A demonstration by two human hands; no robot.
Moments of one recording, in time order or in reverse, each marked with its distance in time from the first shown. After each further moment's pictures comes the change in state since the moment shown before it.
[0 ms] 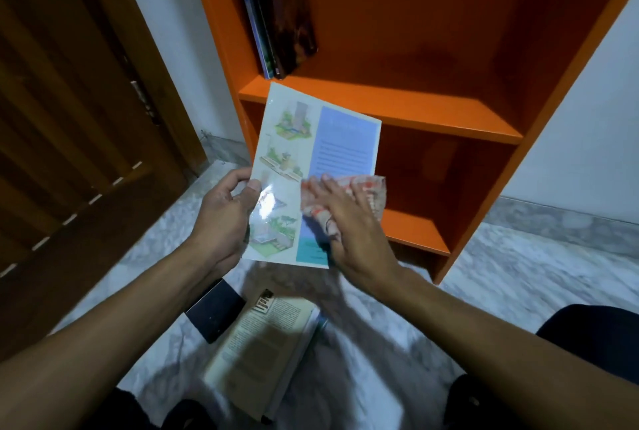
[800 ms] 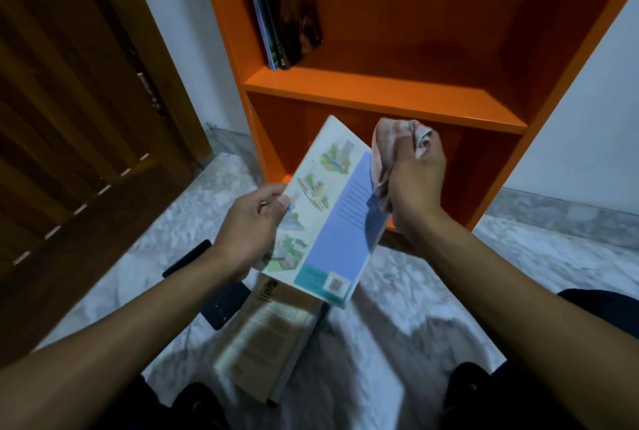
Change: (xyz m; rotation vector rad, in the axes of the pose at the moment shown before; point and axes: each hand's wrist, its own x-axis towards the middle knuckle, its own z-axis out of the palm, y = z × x) left_hand -0.027 -0.011 0.008 0.390 -0.118 0.120; right_hand 0.045 0.006 -0.049 0.626 0.682 0.692
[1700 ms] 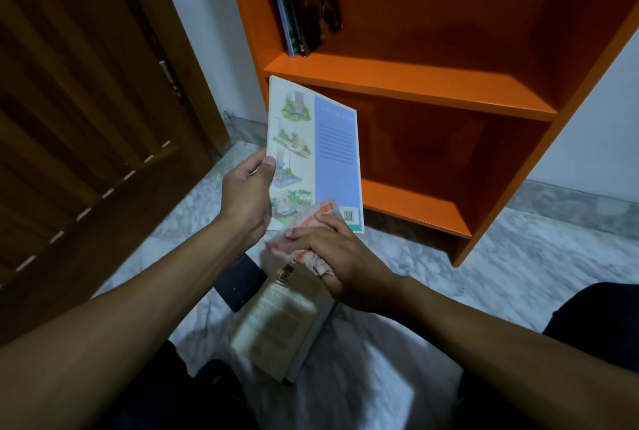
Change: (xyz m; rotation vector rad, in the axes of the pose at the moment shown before) left_hand 0.024 -0.008 -0.012 -0.456 0.276 -0.126; right_hand -0.097 0.071 0.002 -0.445 -1.053 -0.808
